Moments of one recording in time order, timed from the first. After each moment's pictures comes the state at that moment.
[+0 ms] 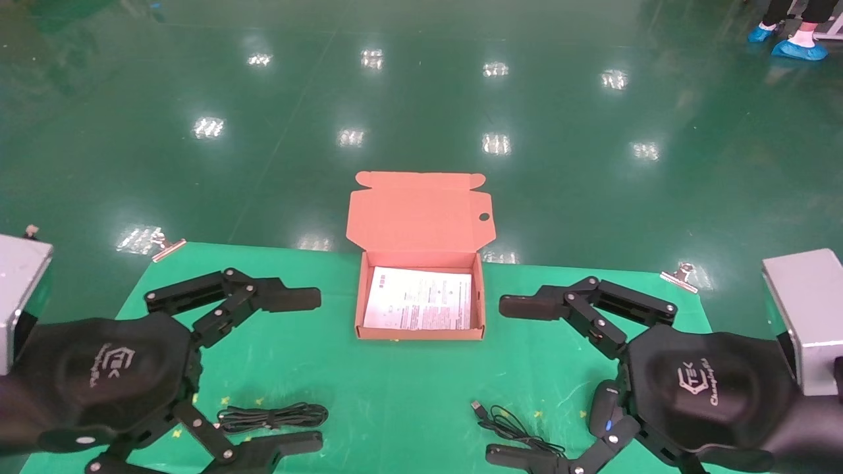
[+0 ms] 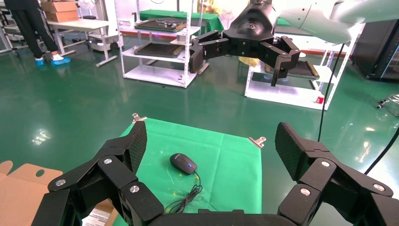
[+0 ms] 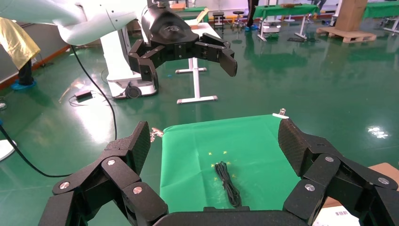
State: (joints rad) left arm -1.07 0.61 0.28 -1.28 0.73 1.50 -0.19; right arm 1.08 -0.61 -0.28 1.28 -0.73 -1.49 0.19
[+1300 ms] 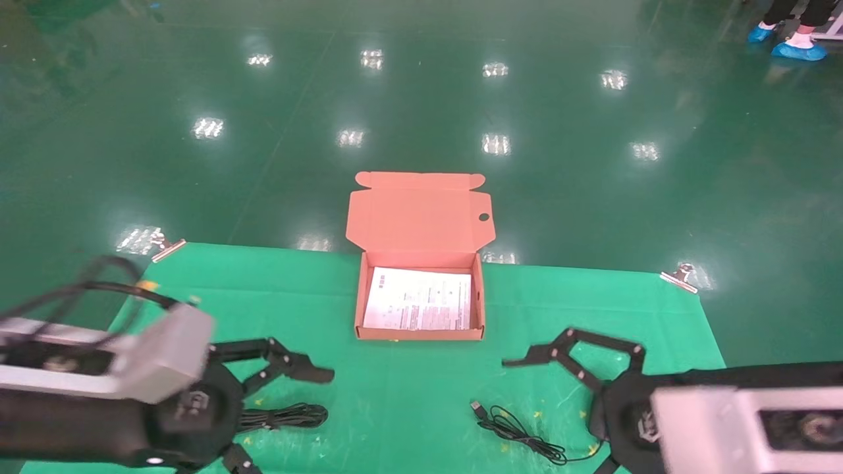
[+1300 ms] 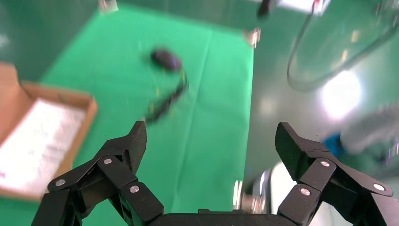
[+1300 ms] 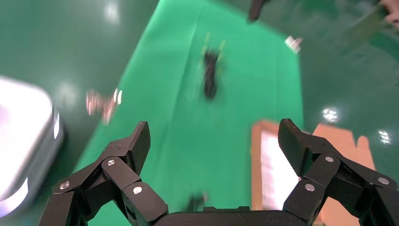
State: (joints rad) left arm -1.33 0.68 0.53 -1.26 1.11 1.57 -0.33; right arm 1.23 -0.61 -0.39 1.34 -1.11 -1.54 -0.09
